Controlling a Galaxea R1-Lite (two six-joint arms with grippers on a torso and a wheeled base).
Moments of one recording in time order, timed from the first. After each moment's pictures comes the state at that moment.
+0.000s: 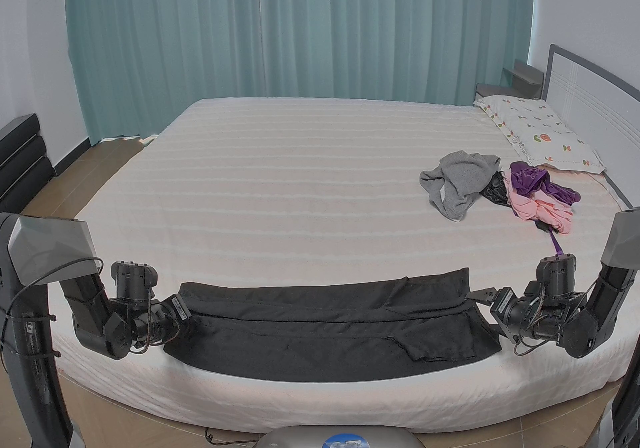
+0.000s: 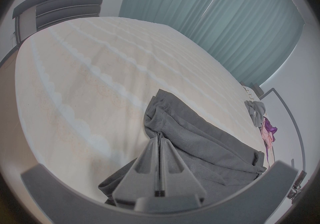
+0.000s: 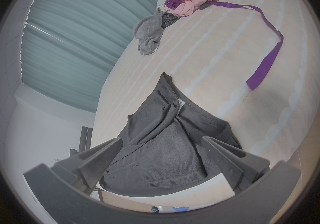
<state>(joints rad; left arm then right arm) -0.05 2.29 -0.55 -1.00 -0.02 -0.61 0.12 2.10 -0.36 -1.06 0.19 0.88</state>
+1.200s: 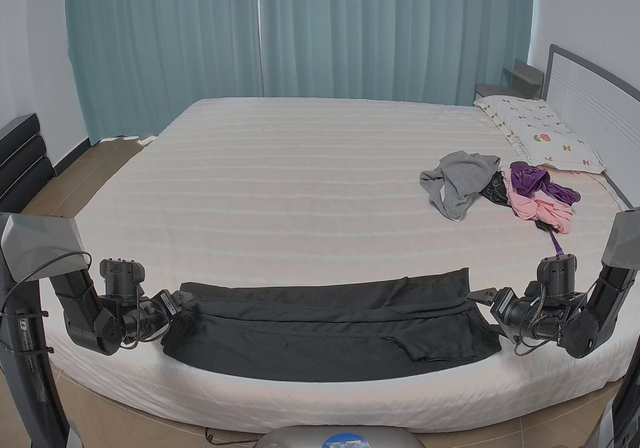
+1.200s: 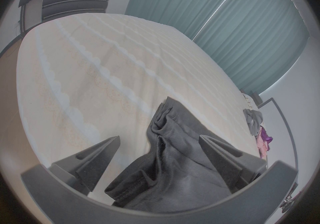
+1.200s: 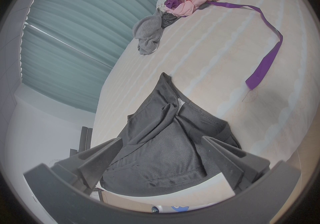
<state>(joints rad) 0.01 2.27 -0.55 -1.00 -0.08 -0.65 0.12 2.10 -0.35 -1.06 0.19 0.88</state>
